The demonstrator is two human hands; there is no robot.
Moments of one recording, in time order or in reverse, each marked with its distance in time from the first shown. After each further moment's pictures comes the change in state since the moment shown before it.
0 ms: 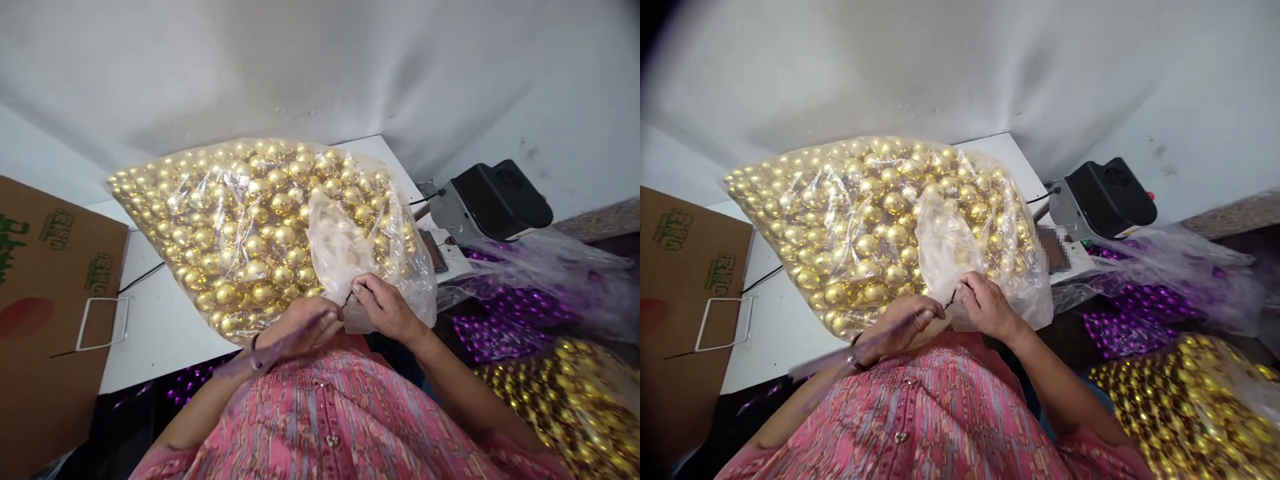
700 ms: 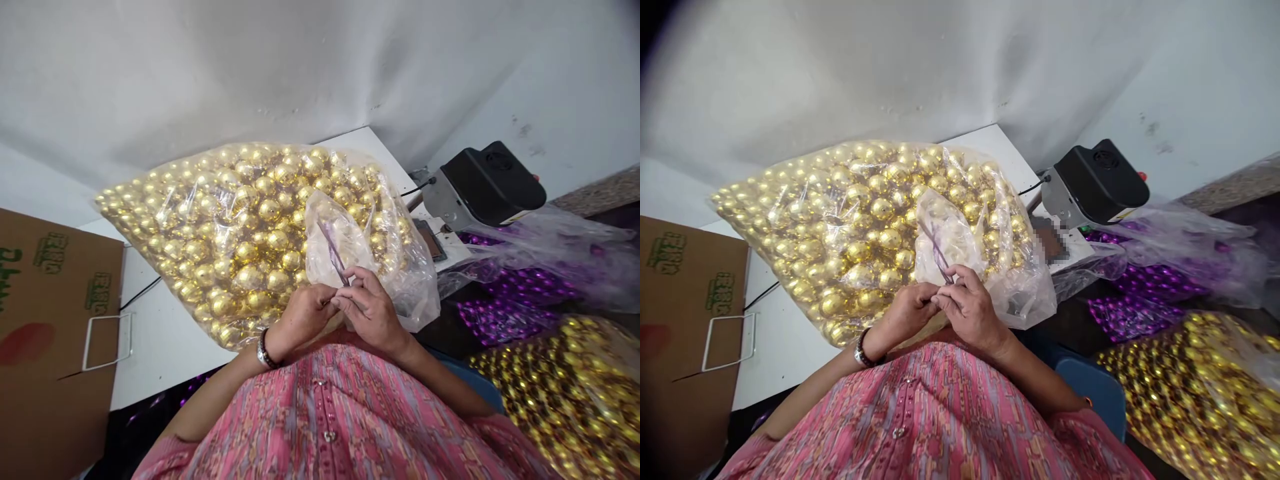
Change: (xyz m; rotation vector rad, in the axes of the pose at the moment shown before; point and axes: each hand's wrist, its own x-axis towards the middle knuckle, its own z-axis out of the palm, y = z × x) left_hand 0.029 -0.012 0.009 0.203 -0.031 -0.266; right_hand -0.006 -0.017 0.019 0.002 0.272 -0.127
